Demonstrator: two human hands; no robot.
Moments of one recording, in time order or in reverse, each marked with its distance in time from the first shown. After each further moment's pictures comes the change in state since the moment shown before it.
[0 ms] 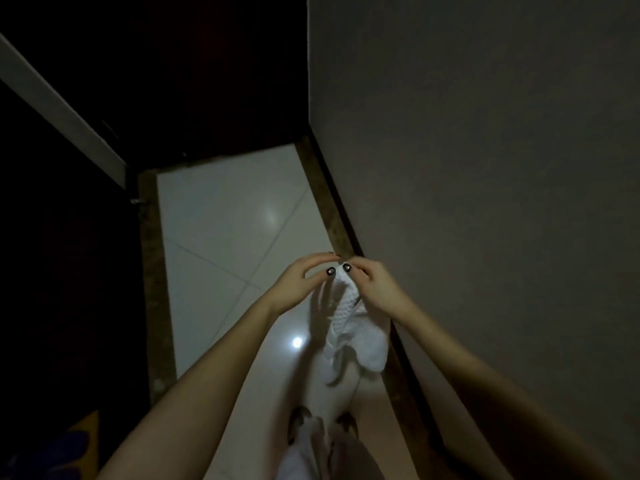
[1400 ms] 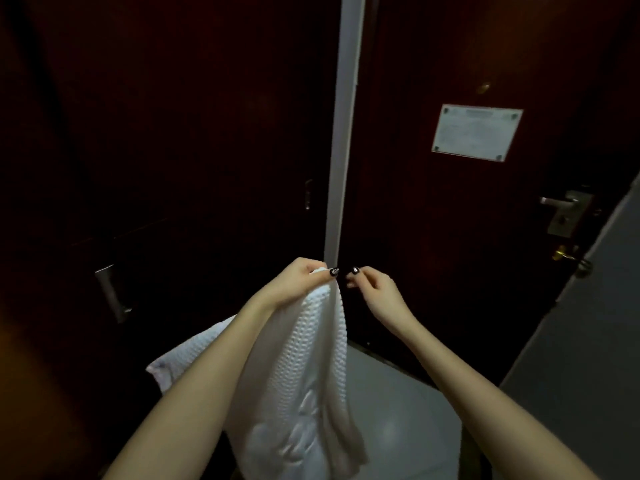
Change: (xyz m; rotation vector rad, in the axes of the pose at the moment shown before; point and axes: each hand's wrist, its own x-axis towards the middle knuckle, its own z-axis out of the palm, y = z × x) left_hand -0.223 0.258 -0.403 0.010 0.895 0.127; right_hand 0.126 -0.524 0.059 0.056 -0.375 -0.733
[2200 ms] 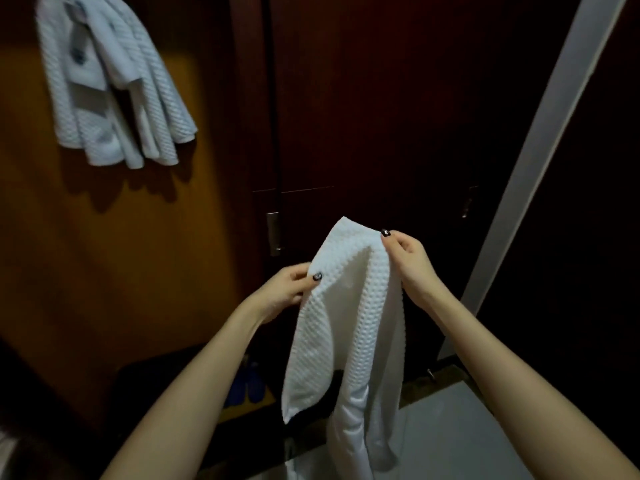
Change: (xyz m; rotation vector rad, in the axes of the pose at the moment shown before) left_hand -0.167 -0.005 -0.015 -0.240 0.640 -0.350; right_hand 0.031 -0.067 0.062 0.435 -0.599 -0.247
